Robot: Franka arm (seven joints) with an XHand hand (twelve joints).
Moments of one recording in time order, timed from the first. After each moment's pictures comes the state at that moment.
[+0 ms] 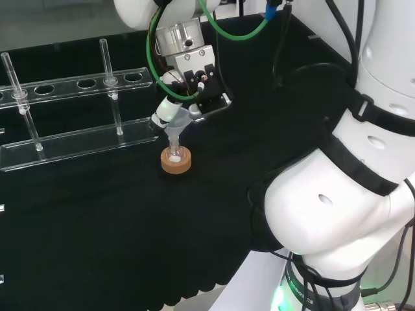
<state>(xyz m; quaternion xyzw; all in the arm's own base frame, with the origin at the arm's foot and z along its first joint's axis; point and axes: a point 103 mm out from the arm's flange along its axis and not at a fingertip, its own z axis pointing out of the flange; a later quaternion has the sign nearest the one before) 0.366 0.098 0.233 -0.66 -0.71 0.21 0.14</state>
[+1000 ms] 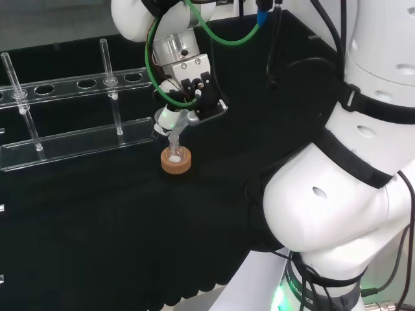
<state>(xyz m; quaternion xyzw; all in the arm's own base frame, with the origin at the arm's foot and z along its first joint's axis) 0.378 0.099 0.208 -0.65 -0.71 0.22 0.14</state>
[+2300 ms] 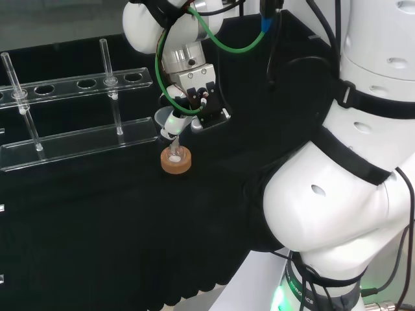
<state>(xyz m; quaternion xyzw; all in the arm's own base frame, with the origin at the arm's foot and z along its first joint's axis) 0.390 0.087 0.180 -0.66 -0.71 0.20 0.14</state>
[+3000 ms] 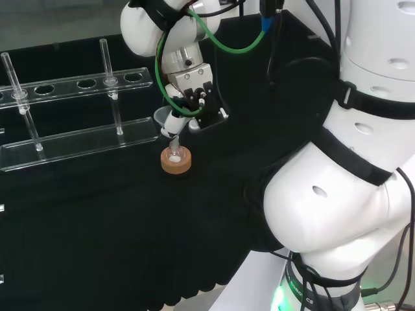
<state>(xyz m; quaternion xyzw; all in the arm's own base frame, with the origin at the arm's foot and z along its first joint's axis) 0.396 0.089 0.183 -0.67 -0.71 0.20 0.10</state>
